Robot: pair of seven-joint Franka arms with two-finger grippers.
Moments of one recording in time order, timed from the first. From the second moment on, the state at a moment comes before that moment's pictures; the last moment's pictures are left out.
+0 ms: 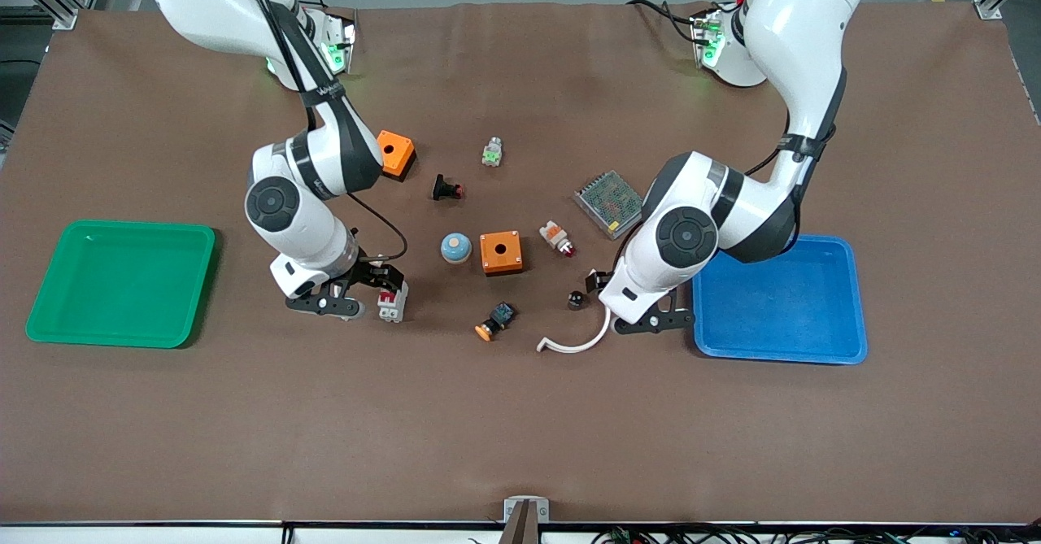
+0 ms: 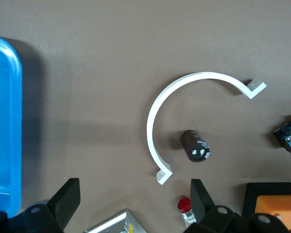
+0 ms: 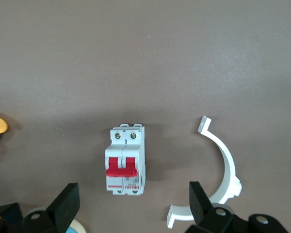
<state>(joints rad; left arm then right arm) -0.40 0.64 -0.13 -1.47 -0.02 2.04 -0.62 0.45 0.44 -0.08 -1.92 0.13 2.41 0.42</state>
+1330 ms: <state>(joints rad) -0.53 0.81 -0.11 -1.36 -0.01 2.08 -0.85 0.50 0.58 -0.10 -1.88 0.12 2.50 0.46</state>
